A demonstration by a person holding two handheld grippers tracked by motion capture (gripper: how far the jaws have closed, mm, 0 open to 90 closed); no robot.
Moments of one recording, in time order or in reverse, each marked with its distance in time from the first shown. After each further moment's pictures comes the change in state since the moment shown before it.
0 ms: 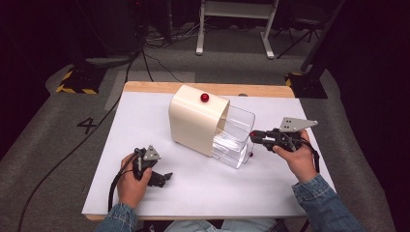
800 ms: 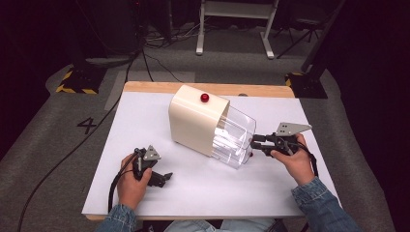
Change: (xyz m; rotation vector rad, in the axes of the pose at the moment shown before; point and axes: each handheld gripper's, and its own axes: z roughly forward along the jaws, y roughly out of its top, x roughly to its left) left arm 0.000 0.000 0.000 -0.002 0.001 -0.001; right arm -0.003 -0.023 0.009 0.063 -0.025 0.038
